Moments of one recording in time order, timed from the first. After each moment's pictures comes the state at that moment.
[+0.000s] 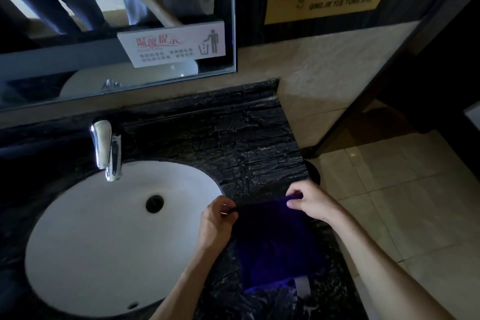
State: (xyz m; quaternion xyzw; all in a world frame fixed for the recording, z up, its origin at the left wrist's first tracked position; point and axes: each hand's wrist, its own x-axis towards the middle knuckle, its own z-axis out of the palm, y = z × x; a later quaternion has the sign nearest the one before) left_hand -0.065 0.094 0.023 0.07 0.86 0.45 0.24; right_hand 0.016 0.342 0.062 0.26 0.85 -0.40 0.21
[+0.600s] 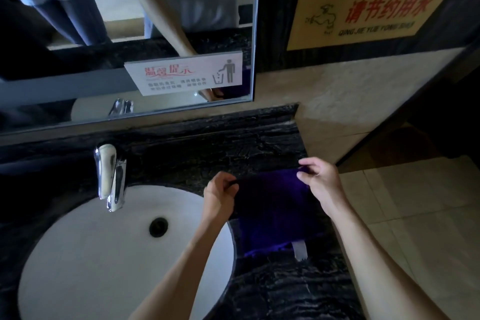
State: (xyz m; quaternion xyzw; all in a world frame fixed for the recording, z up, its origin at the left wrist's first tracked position) left_hand -0.182 0.153 0.036 0.03 0.85 0.48 0.18; right_hand -0.092 0.384 0.055 0.38 0.70 -0.60 -0.06
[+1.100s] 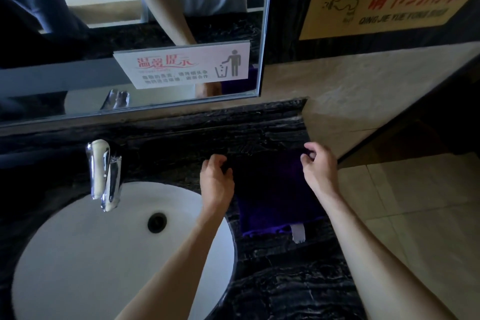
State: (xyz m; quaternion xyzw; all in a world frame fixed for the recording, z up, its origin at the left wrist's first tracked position) left_hand -0.216 0.166 0.026 0.03 0.91 0.41 0.09; right_hand -0.136 0.386 0.037 0.39 0.81 -0.43 -0.10
